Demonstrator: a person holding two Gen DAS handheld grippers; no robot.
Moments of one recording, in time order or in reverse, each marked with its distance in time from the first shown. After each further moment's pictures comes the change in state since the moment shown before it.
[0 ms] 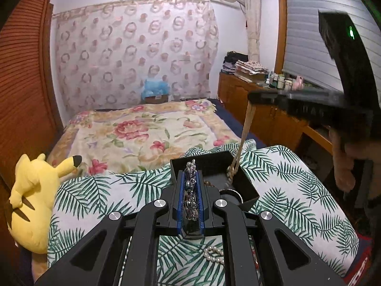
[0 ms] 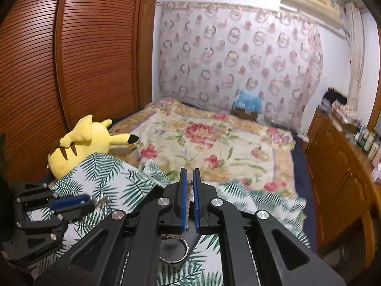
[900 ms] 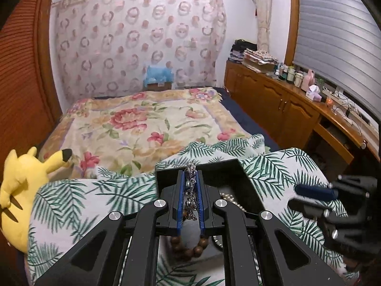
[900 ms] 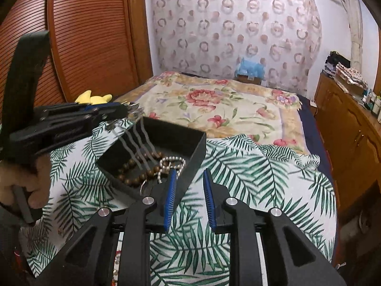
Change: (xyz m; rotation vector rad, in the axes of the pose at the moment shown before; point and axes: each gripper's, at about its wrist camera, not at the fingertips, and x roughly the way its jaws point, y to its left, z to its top) left arm 0.088 -0.016 0.019 -0.037 0.084 0.021; right arm 0.017 -0.032 -0.112 0.074 0.113 0.043
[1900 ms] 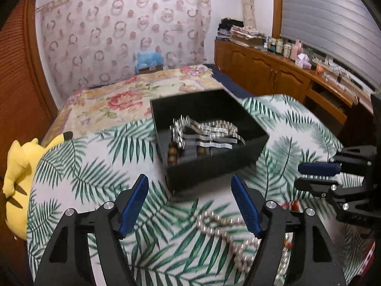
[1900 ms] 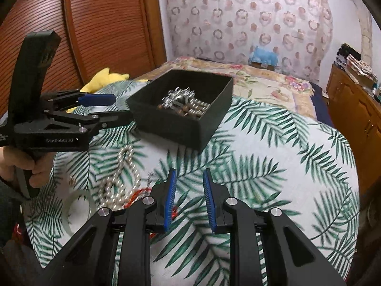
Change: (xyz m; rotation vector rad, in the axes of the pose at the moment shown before) left arm -0.031 -0.005 -0.090 0.116 0.108 -0.010; right arm -0.014 0.038 -0.081 -0.044 0.068 0.079
